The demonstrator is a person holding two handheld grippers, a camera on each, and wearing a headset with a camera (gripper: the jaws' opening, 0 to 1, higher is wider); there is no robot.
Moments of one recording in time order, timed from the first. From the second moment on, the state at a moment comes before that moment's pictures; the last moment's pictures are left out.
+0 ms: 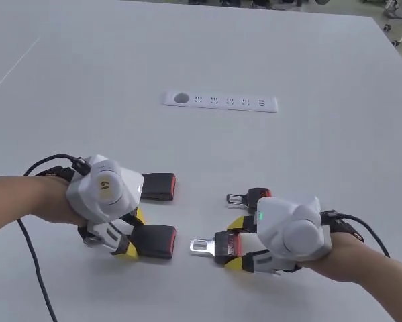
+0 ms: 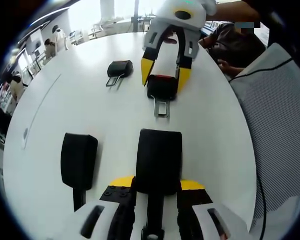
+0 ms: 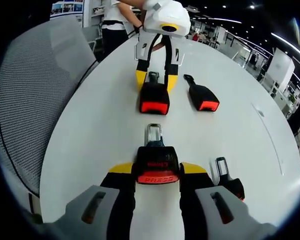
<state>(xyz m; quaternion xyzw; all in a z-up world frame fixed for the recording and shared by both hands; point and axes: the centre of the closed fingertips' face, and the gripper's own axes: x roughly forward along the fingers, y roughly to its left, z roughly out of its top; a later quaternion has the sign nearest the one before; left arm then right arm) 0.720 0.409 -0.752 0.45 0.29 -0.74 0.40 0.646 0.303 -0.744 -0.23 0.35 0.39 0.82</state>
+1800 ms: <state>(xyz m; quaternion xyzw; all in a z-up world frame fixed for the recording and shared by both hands) 0.719 0.410 -0.751 0.44 0.30 -0.74 0.41 0.665 0.333 -0.743 -0.22 0.36 0.40 0.81</state>
